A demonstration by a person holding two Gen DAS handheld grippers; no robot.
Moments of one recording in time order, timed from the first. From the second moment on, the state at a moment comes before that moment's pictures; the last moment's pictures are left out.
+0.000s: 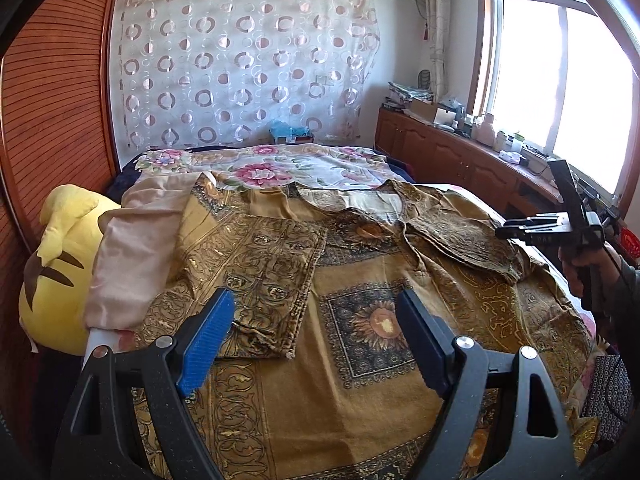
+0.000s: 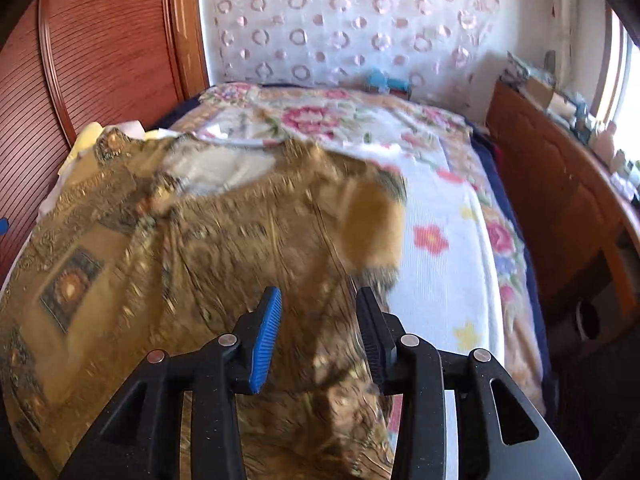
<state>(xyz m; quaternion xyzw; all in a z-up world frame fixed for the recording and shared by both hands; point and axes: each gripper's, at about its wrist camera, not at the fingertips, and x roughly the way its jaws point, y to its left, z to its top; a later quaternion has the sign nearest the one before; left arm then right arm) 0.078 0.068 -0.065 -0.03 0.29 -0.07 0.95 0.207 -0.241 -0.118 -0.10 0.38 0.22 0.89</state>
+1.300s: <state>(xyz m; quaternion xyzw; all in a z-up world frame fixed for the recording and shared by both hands) 0.215 0.155 -0.078 -0.01 0.37 0.00 0.93 0.289 -0.264 -0.112 -0.11 0.38 0.21 0.89</state>
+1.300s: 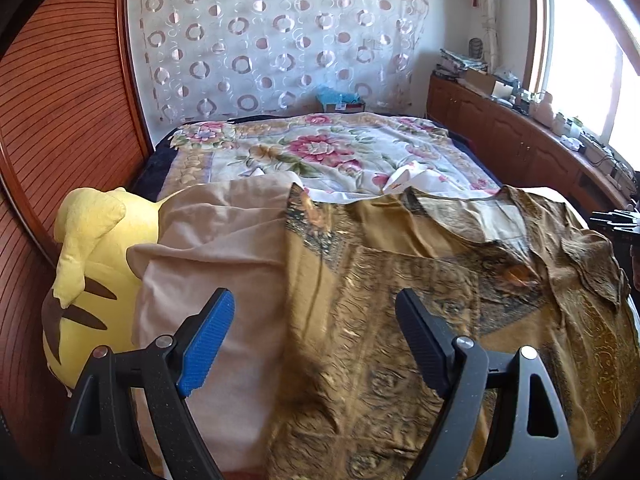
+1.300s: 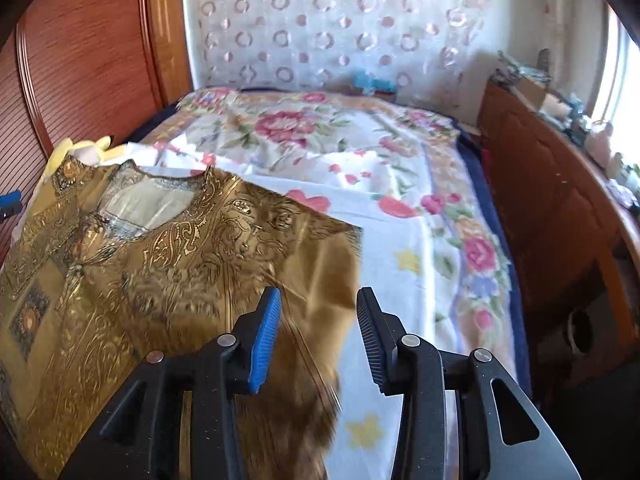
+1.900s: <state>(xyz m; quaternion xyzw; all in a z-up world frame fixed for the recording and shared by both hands) 0.246 0.177 -0.093 -0.01 0.38 0.01 0.92 0.348 -0.259 -0.108 -0.12 0.36 0.19 0.90</state>
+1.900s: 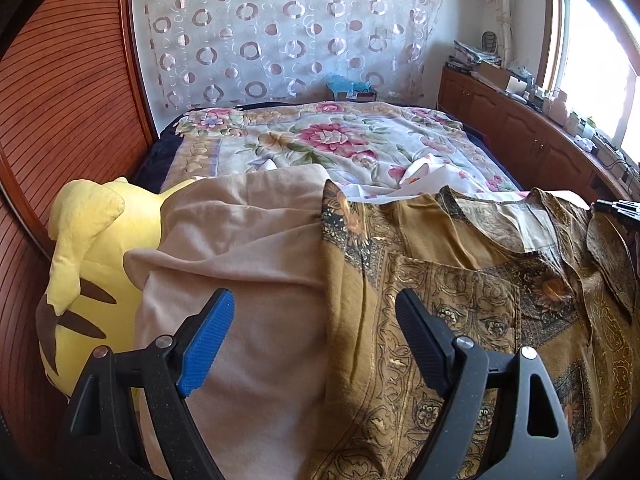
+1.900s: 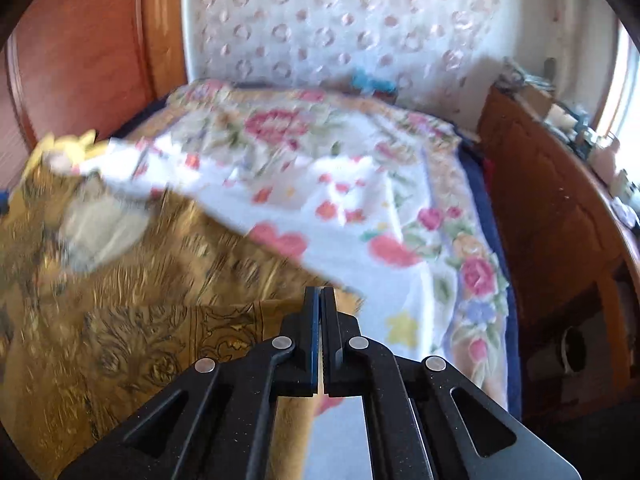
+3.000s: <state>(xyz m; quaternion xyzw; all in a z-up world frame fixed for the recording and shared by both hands) 0.299 0.172 -0.093 -0.02 0.41 -0.05 0.91 0.355 -0.267 -0.125 -0.08 0.41 0.19 0.89</state>
